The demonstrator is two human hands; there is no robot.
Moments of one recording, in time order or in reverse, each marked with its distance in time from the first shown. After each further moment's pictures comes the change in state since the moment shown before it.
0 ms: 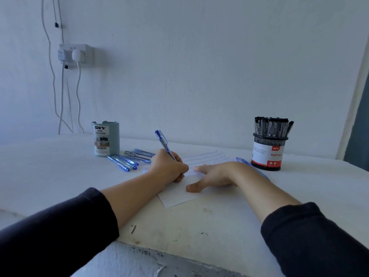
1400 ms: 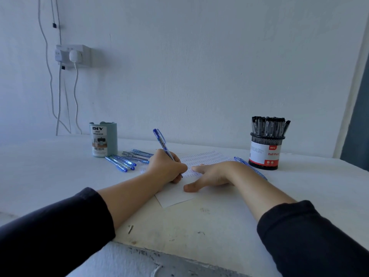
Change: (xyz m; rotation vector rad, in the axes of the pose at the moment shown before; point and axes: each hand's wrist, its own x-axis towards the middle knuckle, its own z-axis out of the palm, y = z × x) left_hand -0.003 0.002 0.001 0.014 -0.006 0.011; right_hand 0.003 0.001 0.000 -0.035 -0.010 0.002
